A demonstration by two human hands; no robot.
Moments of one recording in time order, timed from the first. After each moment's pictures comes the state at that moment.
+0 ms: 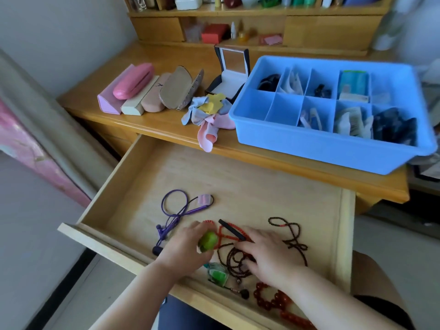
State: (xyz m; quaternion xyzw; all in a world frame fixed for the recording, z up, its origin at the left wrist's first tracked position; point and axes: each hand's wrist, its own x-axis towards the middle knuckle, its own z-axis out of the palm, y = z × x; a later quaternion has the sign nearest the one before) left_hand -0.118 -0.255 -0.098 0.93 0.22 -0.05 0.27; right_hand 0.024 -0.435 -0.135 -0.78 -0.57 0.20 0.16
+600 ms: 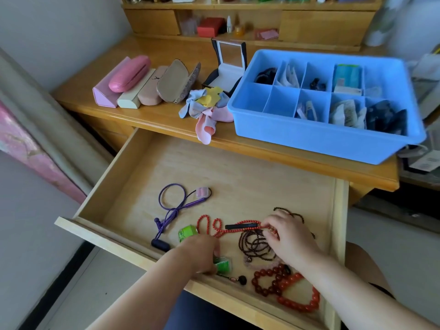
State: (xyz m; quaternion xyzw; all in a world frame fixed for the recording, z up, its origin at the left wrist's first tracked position) left_hand -0.099 -0.280 -0.103 0.90 0.21 -0.35 0.16; right_hand 0.049 -0.459 -0.117 -0.87 -0.42 0.15 0.21
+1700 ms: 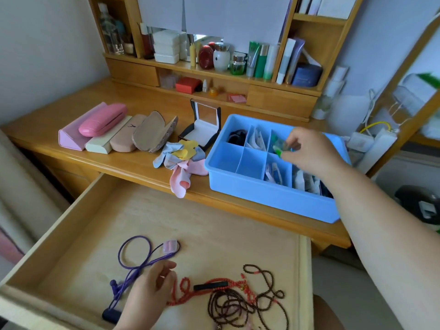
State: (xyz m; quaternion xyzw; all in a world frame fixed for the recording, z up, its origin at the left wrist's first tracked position) left_hand -0.099 -0.257 -0.100 0.79 0.42 0.10 0.44; right_hand 0.232 -0.403 0.094 -0.90 -0.31 0.00 0.30
